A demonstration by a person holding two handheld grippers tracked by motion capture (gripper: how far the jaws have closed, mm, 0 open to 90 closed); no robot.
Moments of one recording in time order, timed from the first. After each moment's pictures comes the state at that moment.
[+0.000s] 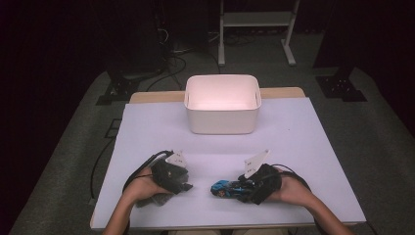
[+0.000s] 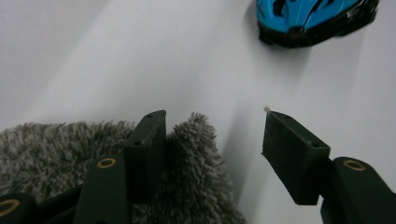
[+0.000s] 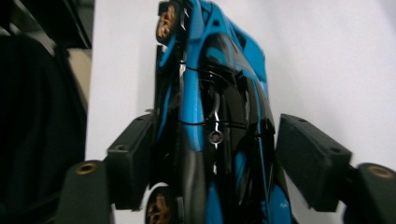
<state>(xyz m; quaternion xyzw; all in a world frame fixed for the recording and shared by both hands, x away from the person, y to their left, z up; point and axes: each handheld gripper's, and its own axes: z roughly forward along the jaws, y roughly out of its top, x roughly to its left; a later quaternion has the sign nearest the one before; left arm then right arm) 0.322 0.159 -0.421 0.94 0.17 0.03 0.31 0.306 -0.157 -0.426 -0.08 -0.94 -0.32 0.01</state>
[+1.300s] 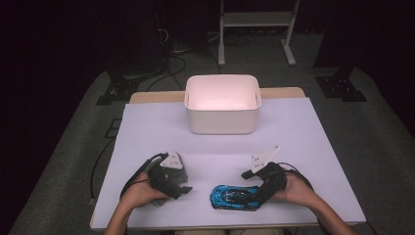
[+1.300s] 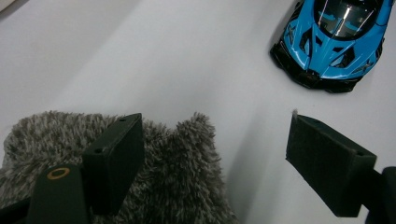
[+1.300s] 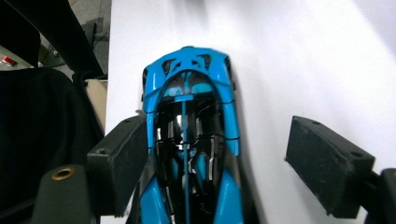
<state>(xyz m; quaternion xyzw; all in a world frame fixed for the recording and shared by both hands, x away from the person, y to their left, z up) 0.311 0.166 -0.417 0.92 0.20 0.06 0.33 0.311 -0.173 -0.422 -0.12 -0.92 -0.37 0.04</state>
